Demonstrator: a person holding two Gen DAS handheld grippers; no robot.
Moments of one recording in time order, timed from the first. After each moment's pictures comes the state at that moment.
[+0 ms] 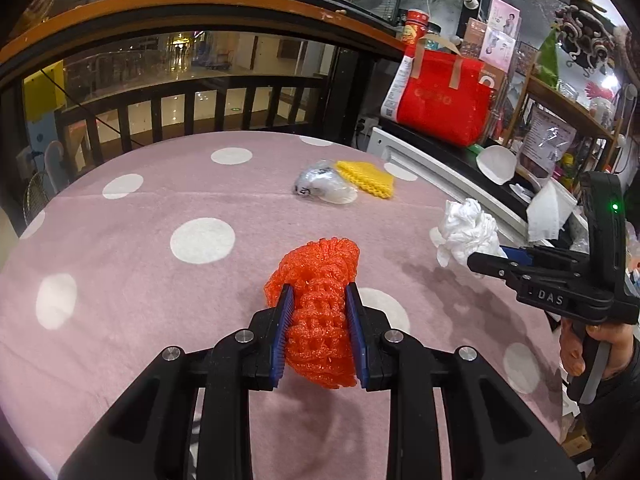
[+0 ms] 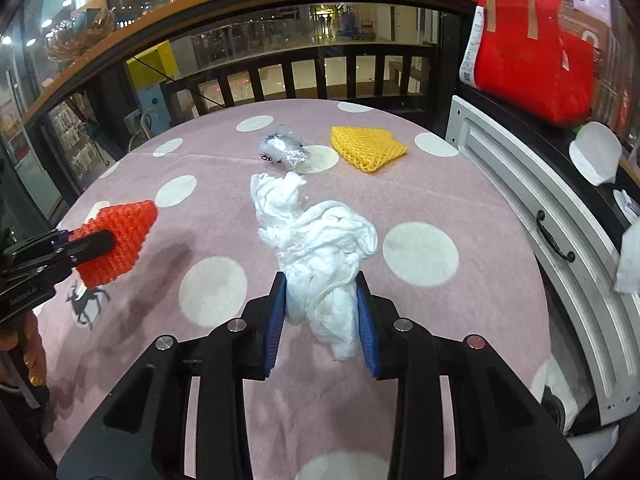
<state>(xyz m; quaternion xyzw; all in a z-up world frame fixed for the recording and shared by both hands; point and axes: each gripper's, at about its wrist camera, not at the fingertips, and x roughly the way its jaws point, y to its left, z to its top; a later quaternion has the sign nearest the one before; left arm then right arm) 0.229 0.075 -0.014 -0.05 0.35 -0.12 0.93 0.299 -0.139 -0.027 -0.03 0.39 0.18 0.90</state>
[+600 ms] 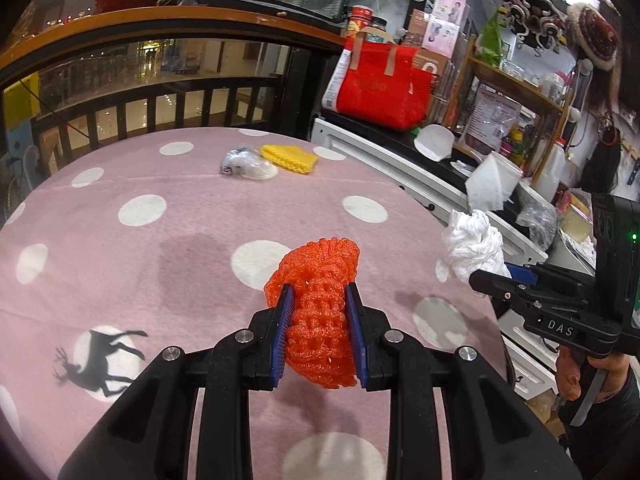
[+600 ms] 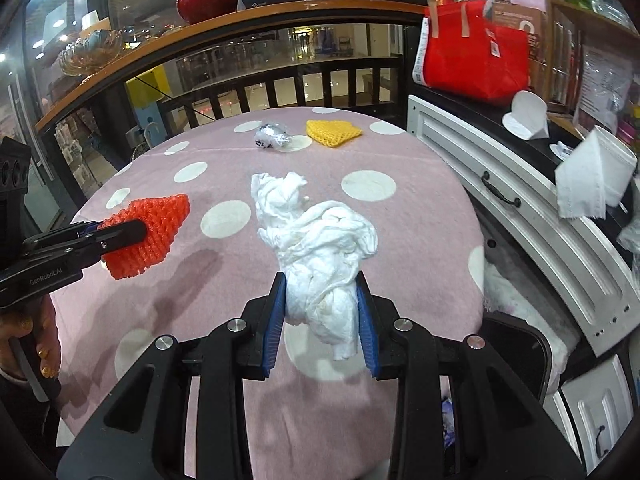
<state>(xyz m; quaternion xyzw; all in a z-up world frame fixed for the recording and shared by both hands) 0.156 0.013 -0.011 -0.05 0.34 -0.18 0.92 0.173 -0.201 -0.019 0.00 0.36 0.15 0.92</state>
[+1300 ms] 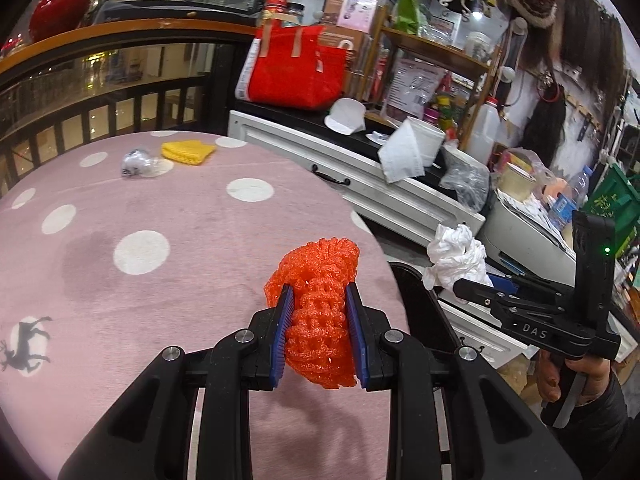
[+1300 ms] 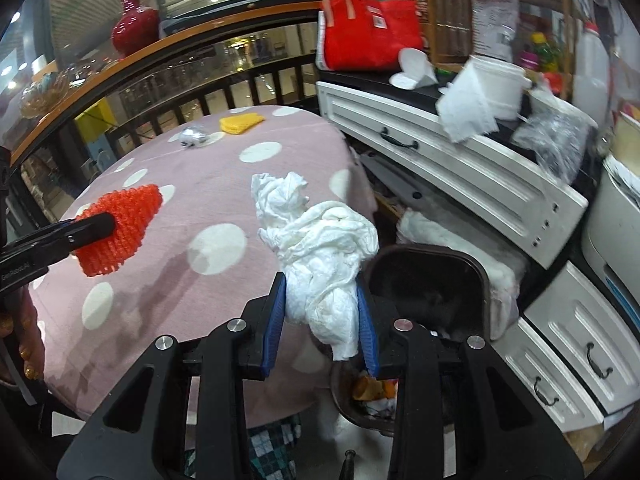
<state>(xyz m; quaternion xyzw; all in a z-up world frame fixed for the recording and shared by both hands) 0.112 -0.080 -0.009 -0.02 0.34 -0.28 0.90 0.093 -0.315 -0.044 0.06 0.37 0.04 0.93</state>
